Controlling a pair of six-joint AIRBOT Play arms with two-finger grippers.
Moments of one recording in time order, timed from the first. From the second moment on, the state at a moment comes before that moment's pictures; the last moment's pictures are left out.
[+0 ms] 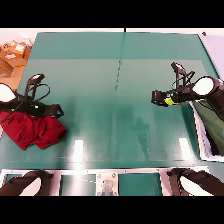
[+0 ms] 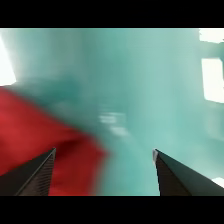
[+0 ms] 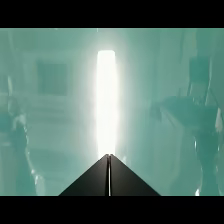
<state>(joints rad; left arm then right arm) 0.02 -0.99 0.86 1.31 -1.20 -1.40 0.12 -1.09 0.97 -1.26 1.05 1.72</state>
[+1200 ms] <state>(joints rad) 0.01 -1.18 1.18 1.54 -1.17 -1.49 -0.02 -1.09 1.02 -1.20 1.02 1.71</state>
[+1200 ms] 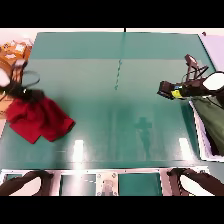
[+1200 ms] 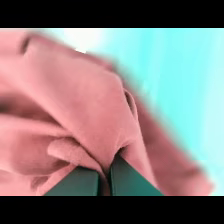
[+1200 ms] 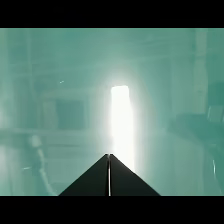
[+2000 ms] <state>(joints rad) -0.63 -1.33 1.44 1.30 -1.13 -1.60 -0.19 -1.09 1.03 -1.17 1.16 1.70</state>
